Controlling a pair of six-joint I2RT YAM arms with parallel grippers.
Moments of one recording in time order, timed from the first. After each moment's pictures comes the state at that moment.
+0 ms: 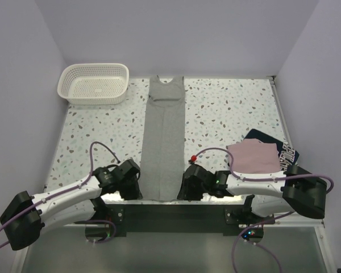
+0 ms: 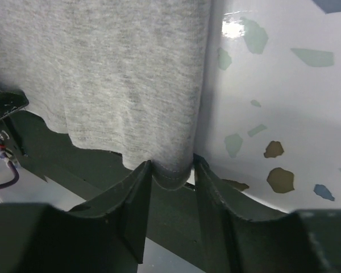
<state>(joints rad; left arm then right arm) -0.86 0.92 0.39 -0.69 0.02 -1.12 1.17 1.27 0.50 -0.22 0.00 1.22</state>
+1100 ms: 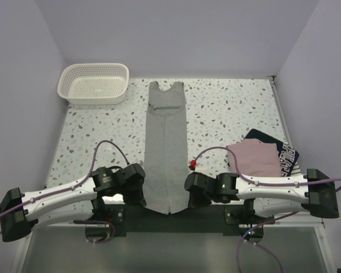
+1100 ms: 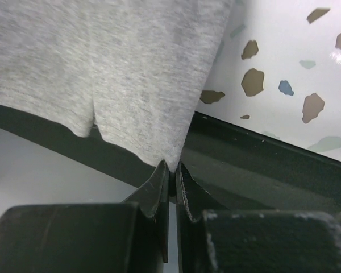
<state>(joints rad) -1.08 0.87 0.52 -0.82 0.09 -1.16 1.35 1.13 0.65 -0.65 0.11 1.21</state>
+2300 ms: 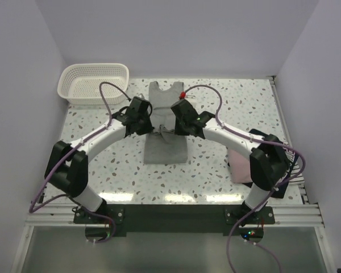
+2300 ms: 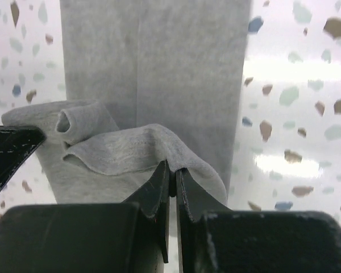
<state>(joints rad) -0.52 1.54 1.11 -0.47 -0.11 -0.75 0.78 1.70 1.33 -0.54 0.31 0.69</state>
